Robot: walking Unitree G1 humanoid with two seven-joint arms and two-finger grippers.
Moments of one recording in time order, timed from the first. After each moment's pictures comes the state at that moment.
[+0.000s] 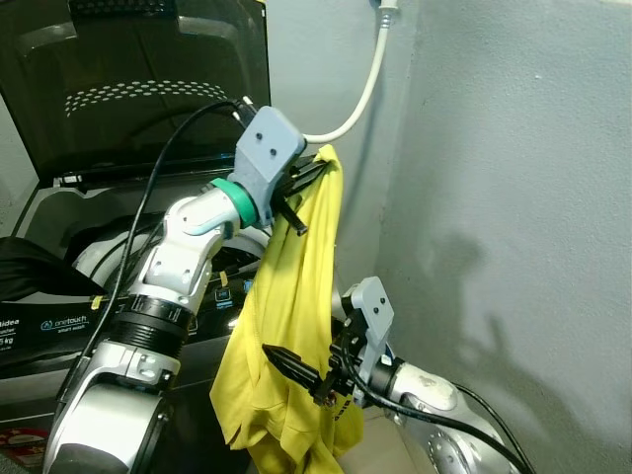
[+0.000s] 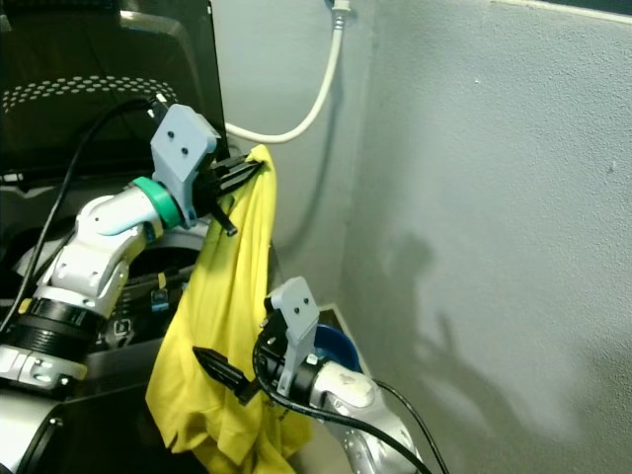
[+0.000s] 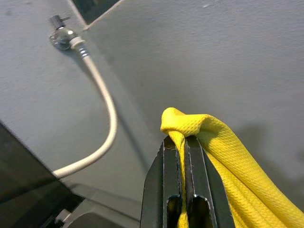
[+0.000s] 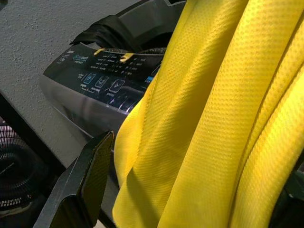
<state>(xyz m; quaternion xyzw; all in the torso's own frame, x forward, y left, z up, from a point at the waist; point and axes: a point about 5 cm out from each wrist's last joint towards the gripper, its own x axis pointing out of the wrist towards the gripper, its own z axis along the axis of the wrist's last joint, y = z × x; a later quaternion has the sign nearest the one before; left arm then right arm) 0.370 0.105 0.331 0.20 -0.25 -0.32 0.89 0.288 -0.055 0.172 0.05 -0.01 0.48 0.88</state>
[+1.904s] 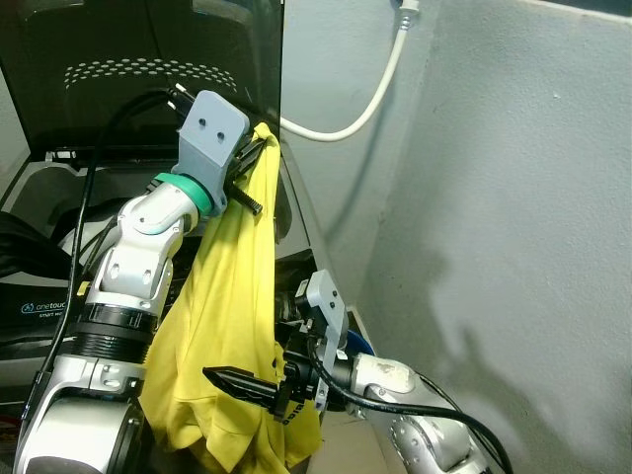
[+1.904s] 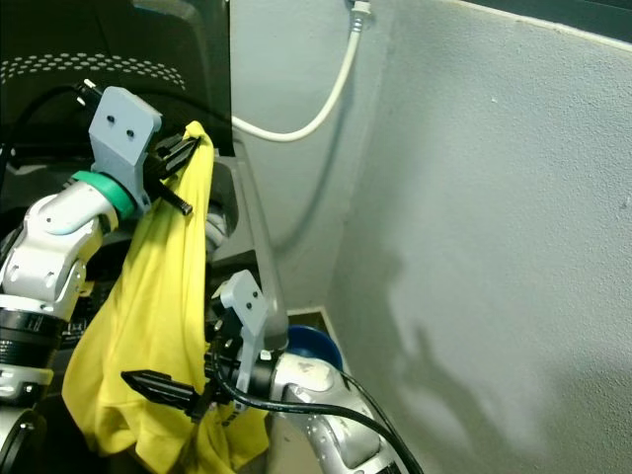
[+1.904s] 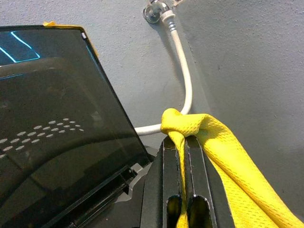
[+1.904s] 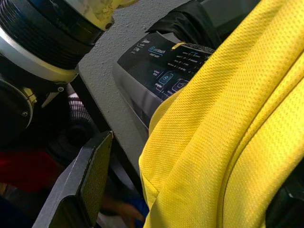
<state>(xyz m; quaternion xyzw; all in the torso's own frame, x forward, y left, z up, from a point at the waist) 0.369 0.150 0.339 0.20 -0.25 -0.19 0.93 0.272 -0.007 0.182 0.08 0.00 0.62 0.78</state>
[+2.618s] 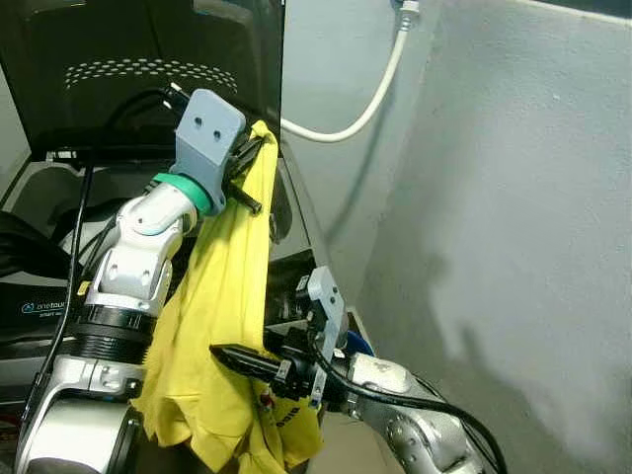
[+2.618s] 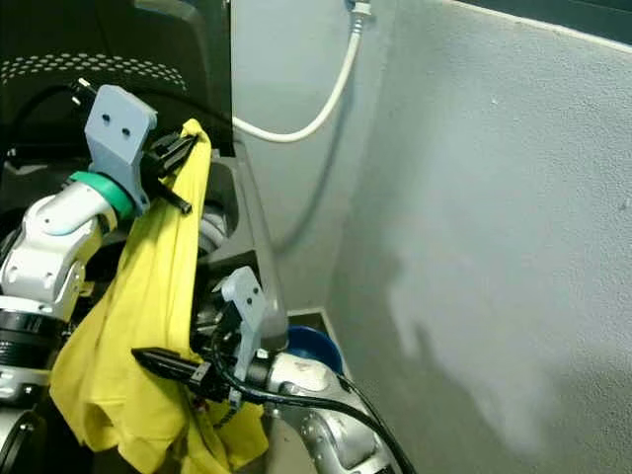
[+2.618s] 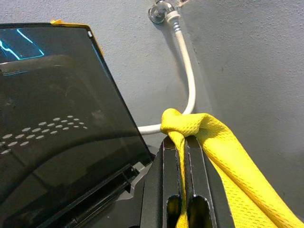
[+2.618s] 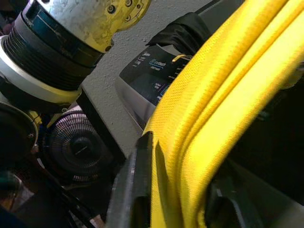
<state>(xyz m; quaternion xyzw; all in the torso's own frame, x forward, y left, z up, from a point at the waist) 0.369 0.151 0.338 0.19 -0.25 -0.18 0.93 0.270 -0.003 0.186 0.11 0.00 0.61 0.78</state>
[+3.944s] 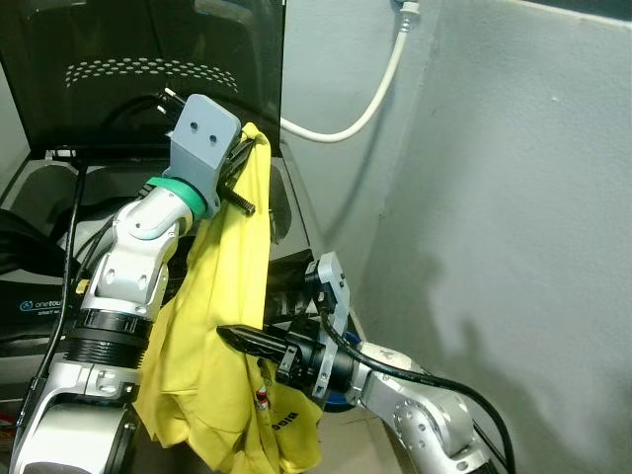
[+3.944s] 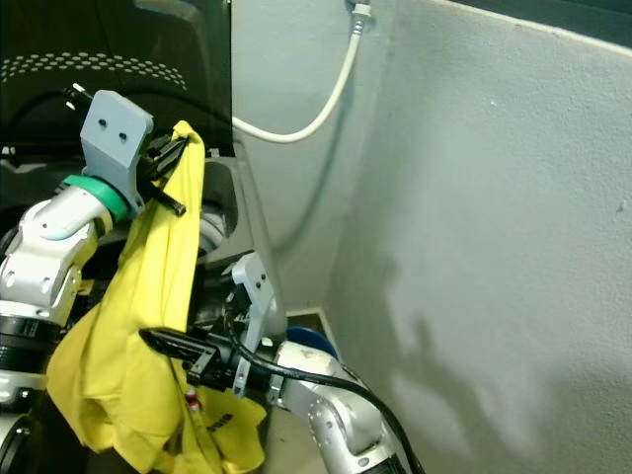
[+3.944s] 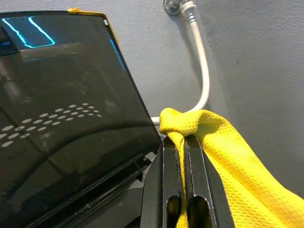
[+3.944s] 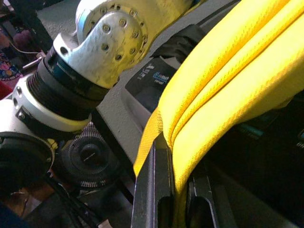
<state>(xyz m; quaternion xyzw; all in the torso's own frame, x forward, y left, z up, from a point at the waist) 0.370 0.158 0.334 0.20 -0.25 -0.15 0.94 0.277 -0.011 0.205 0.14 -0.01 0.62 0.77</state>
